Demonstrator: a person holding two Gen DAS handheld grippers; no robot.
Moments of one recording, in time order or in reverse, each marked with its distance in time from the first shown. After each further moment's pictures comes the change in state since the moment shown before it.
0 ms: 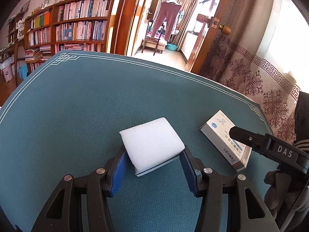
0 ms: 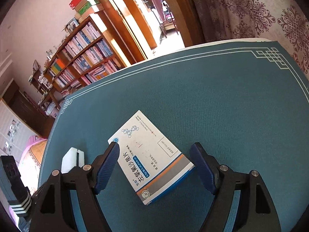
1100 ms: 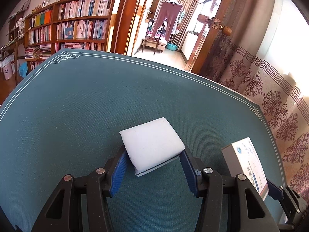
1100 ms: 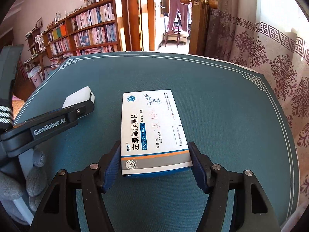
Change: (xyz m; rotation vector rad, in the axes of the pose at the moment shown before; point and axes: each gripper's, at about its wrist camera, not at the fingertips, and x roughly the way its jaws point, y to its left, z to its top) left arm 0.000 -0.001 0.000 -0.003 0.003 -0.005; right arm -0.061 0.066 -0.098 -0.248 -0.069 -0.220
